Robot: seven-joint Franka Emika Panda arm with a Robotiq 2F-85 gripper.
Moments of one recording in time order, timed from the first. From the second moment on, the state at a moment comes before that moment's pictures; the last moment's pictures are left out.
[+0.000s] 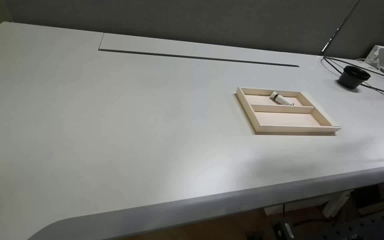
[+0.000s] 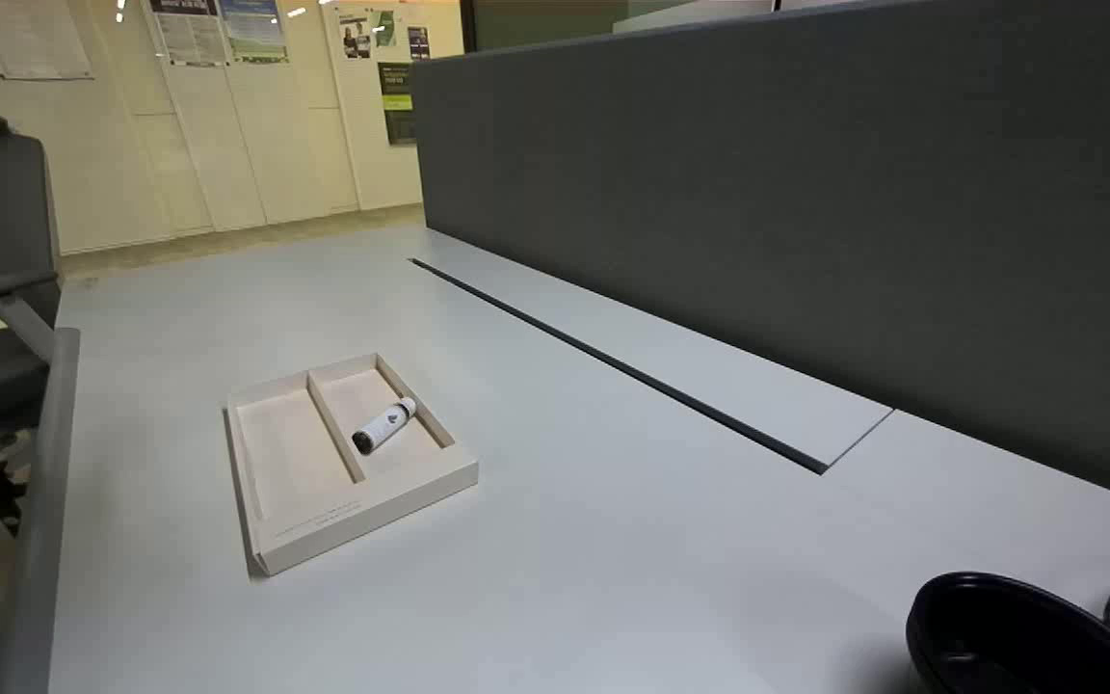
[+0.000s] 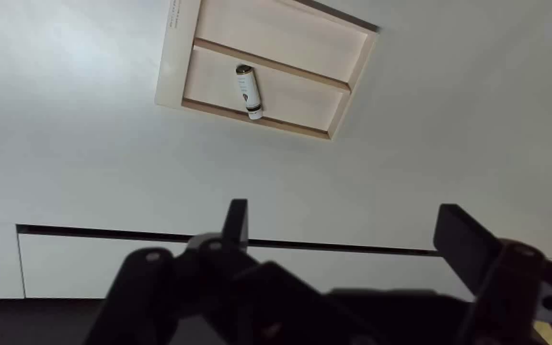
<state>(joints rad) 0.05 -0.36 -0.31 -2.29 0.19 2.05 -0.54</state>
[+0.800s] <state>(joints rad) 0.04 -0.24 -0.28 -2.37 0.24 2.07 -0.58</state>
